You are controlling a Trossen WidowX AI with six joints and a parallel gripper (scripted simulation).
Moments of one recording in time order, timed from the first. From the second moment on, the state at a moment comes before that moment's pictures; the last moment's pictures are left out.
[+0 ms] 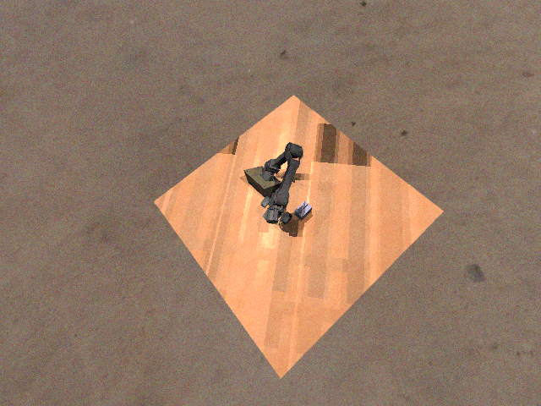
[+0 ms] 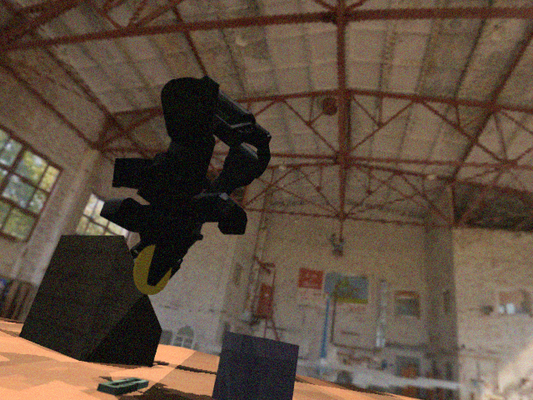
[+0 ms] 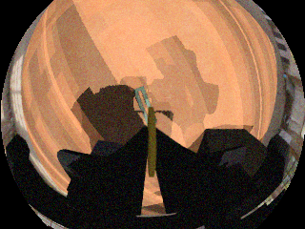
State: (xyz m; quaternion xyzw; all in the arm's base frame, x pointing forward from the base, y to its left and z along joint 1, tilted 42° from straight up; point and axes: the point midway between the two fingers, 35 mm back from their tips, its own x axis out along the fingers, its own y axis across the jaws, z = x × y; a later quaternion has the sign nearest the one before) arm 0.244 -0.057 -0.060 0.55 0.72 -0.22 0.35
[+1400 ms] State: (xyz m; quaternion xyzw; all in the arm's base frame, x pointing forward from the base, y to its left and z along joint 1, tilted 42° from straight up) arm 0.277 -0.006 -0.019 0.56 0.71 -0.26 0.34
